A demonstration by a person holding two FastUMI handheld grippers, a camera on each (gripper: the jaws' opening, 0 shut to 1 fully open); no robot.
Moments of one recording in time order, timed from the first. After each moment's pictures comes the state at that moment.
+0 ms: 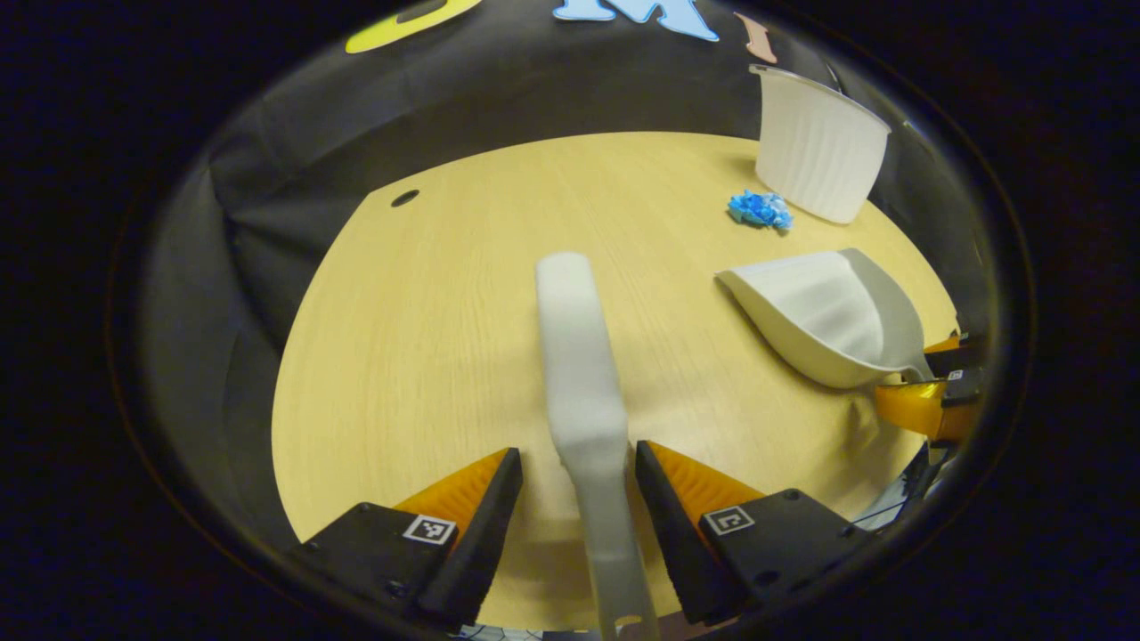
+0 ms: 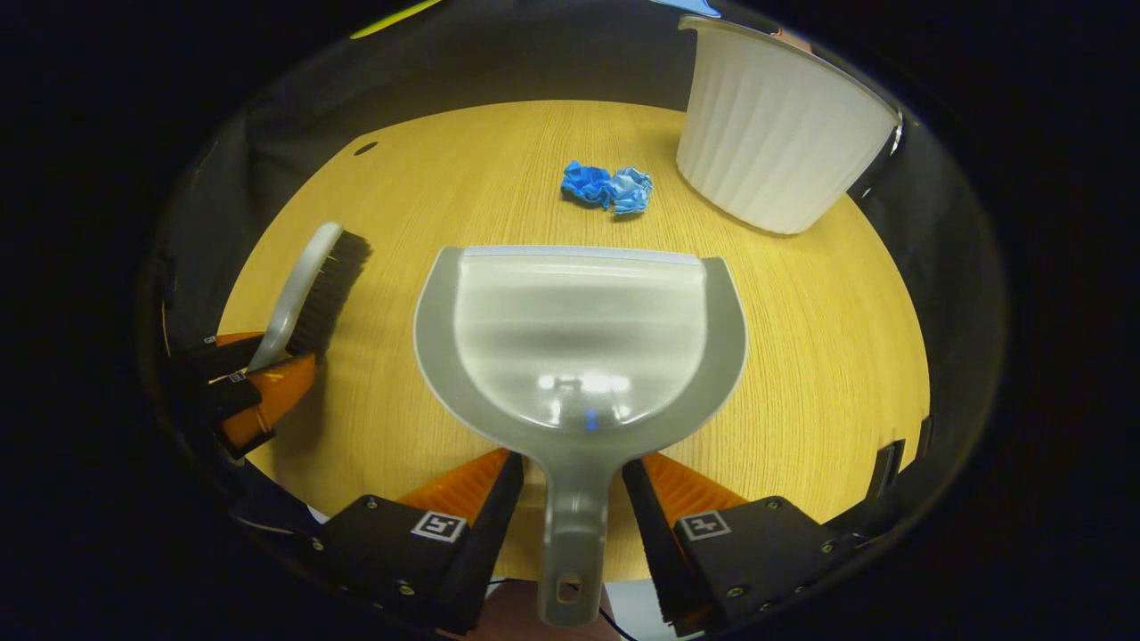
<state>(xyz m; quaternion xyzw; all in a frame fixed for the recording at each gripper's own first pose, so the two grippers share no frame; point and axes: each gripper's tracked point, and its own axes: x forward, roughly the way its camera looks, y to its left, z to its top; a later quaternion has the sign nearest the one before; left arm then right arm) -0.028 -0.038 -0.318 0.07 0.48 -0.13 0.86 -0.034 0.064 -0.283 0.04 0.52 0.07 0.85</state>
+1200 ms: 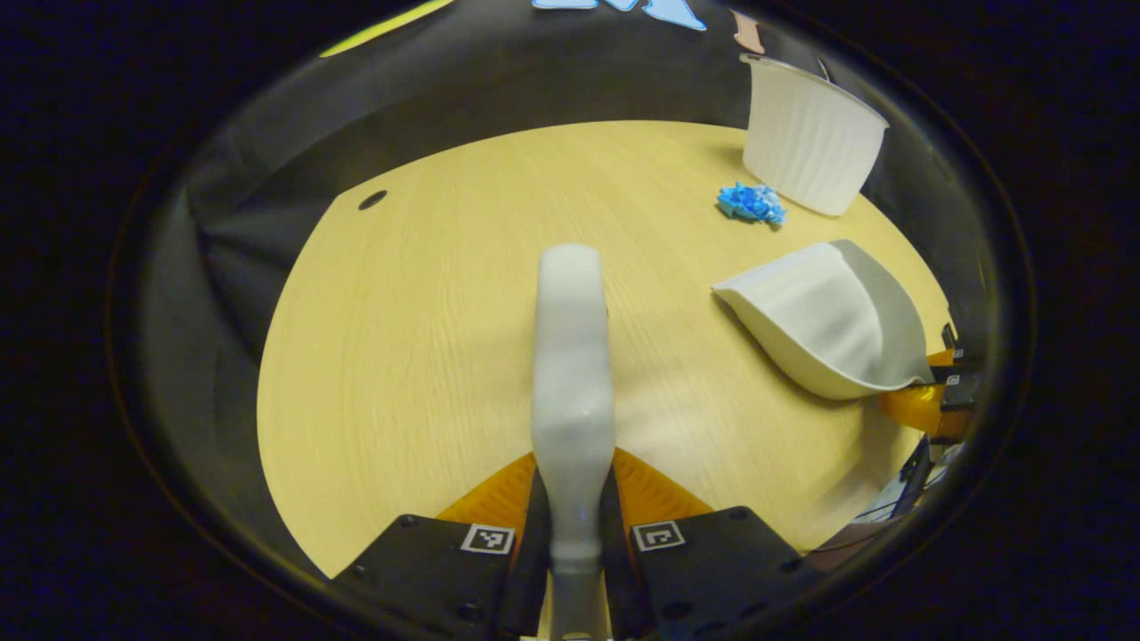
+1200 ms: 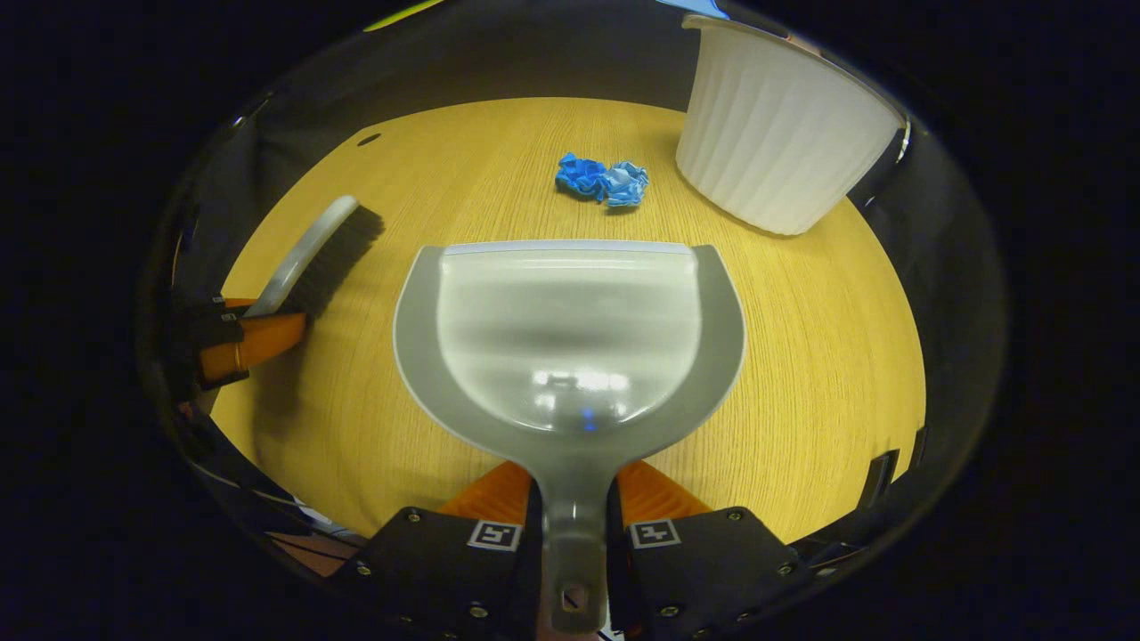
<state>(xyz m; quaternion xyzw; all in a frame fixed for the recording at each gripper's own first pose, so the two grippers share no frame) -0.005 -0.046 -0.318 0.07 0.50 -0.17 0.85 -0.035 0.047 -0.289 0.01 0.51 0.09 0.86</state>
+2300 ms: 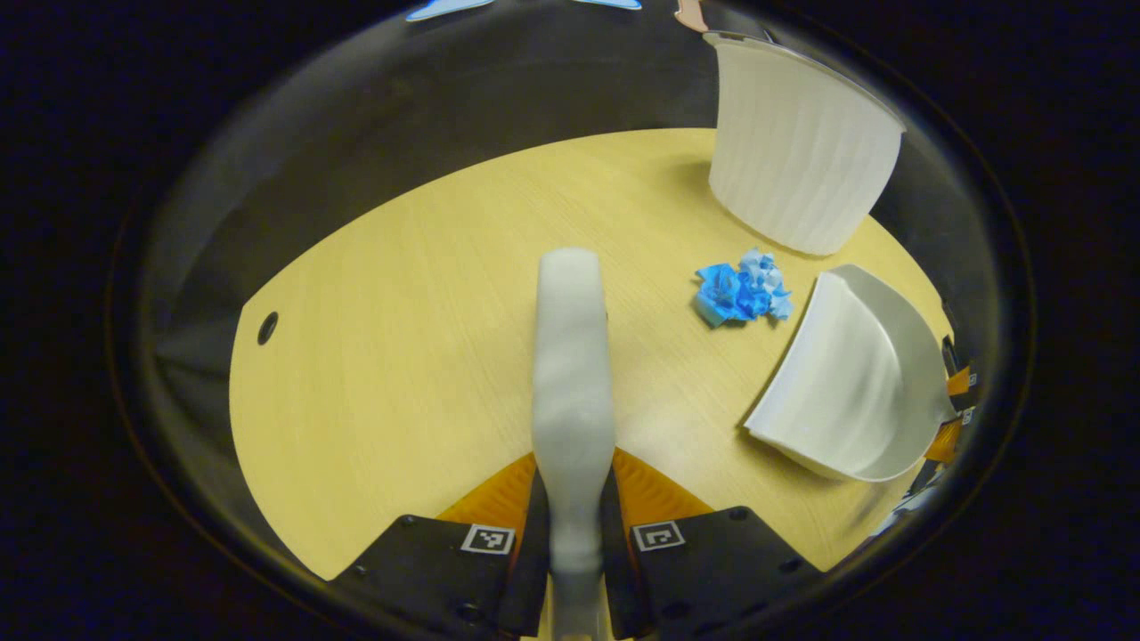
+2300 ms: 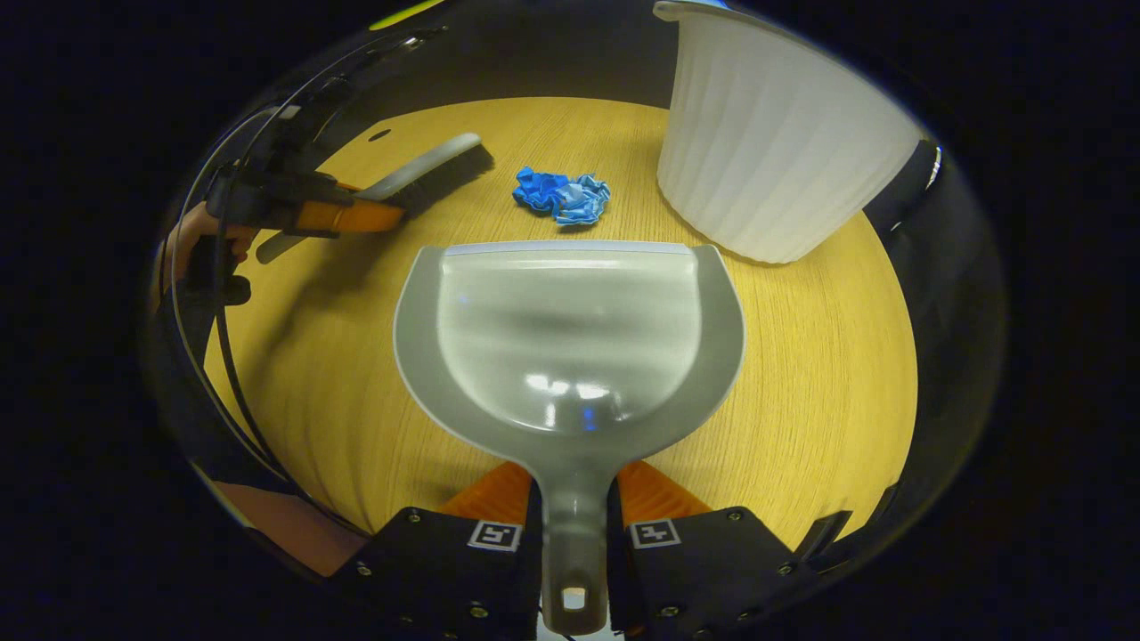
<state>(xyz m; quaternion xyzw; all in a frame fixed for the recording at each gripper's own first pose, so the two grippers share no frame) 0.141 -0.171 -0.316 0.13 0.47 -0.28 0.83 0.001 -0.021 -0.284 -0.01 0.51 0.15 0.84</state>
